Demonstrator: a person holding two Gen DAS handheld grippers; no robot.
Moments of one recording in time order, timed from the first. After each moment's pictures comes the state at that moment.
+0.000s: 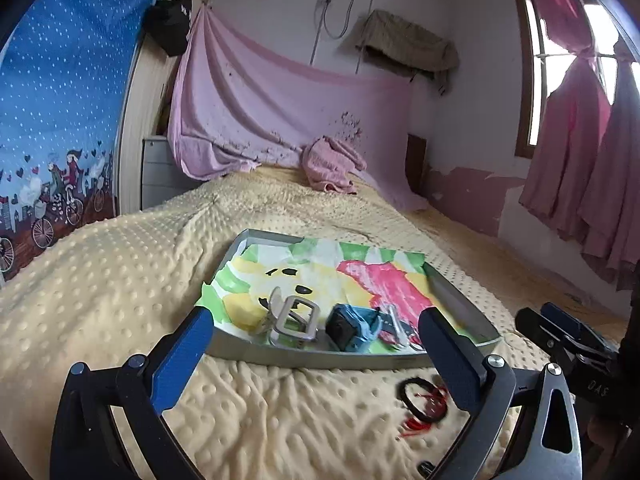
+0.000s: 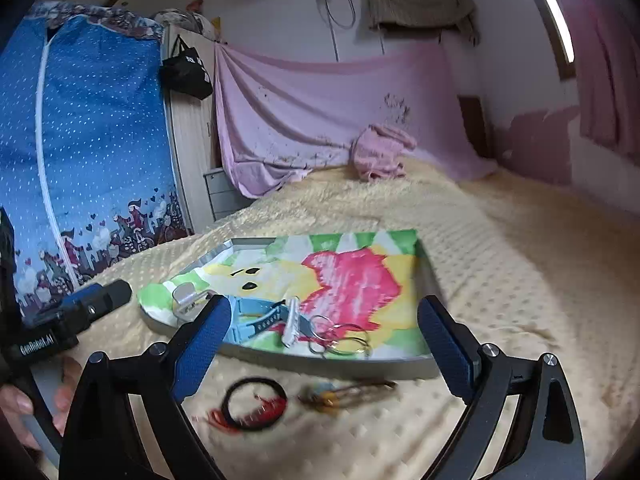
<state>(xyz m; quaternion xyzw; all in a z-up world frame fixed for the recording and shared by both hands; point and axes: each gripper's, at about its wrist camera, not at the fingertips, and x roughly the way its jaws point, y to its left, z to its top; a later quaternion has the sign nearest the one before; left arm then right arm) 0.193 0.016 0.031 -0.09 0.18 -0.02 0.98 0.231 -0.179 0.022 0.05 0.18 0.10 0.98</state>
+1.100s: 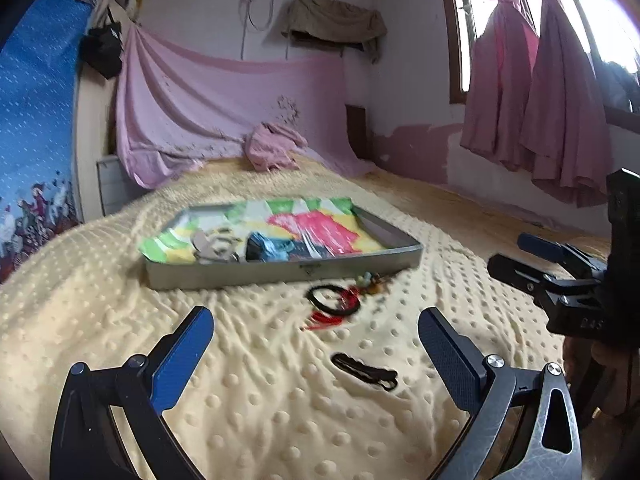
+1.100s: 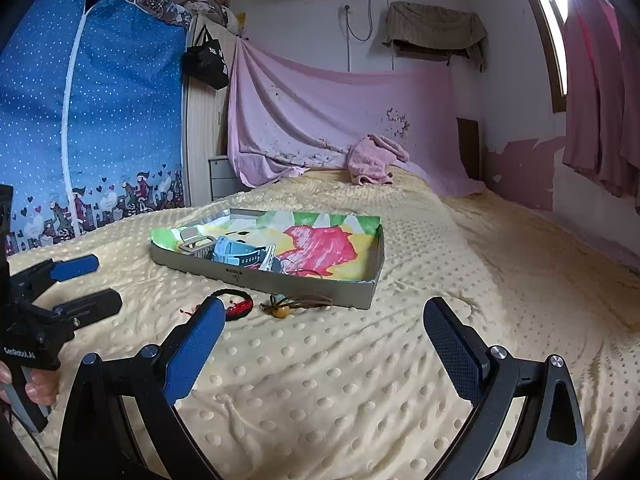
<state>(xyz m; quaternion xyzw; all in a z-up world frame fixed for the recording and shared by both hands) 0.120 -0.053 0.000 -0.01 0.21 -0.11 0.97 0.140 -0.238 0.020 -0.01 0.18 0.11 0.98</state>
